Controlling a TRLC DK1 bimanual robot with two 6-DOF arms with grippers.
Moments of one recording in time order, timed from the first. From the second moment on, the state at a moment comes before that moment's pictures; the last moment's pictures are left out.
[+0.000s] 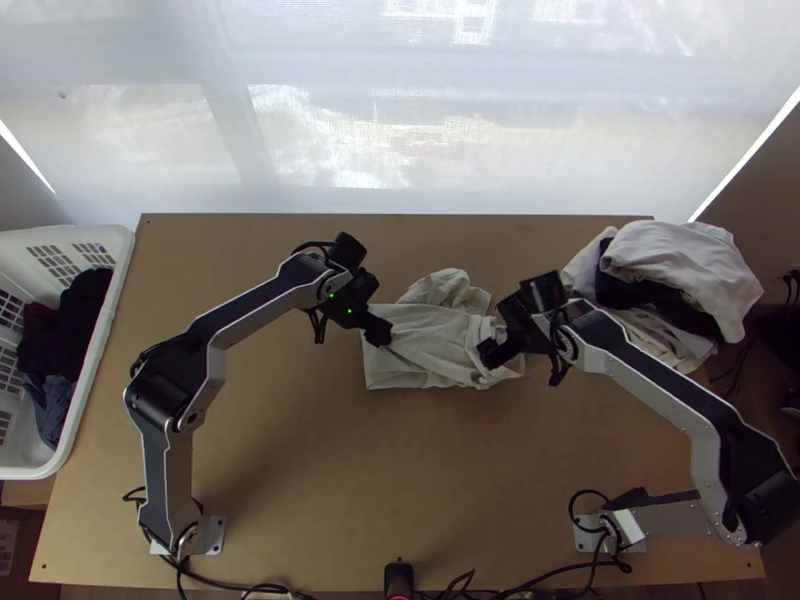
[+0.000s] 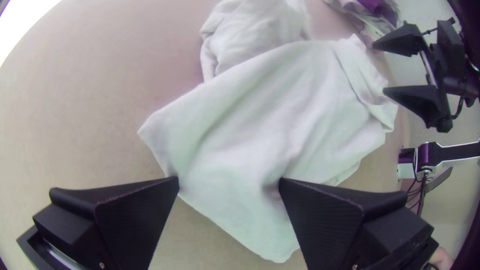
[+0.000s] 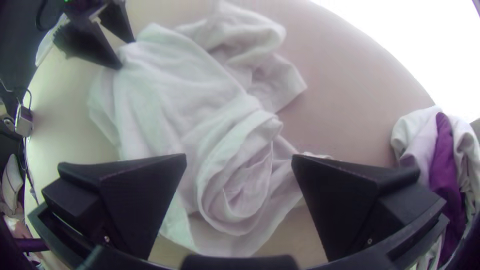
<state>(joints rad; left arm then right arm) -0.53 2.04 1.64 -0.78 0.35 0.06 0.45 1.50 1.00 -0.48 -0.09 -0.14</state>
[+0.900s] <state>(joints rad) -0.24 1.49 1.30 -0.84 0.35 0.05 0.82 1.42 0.87 -0.29 0.03 -0.30</state>
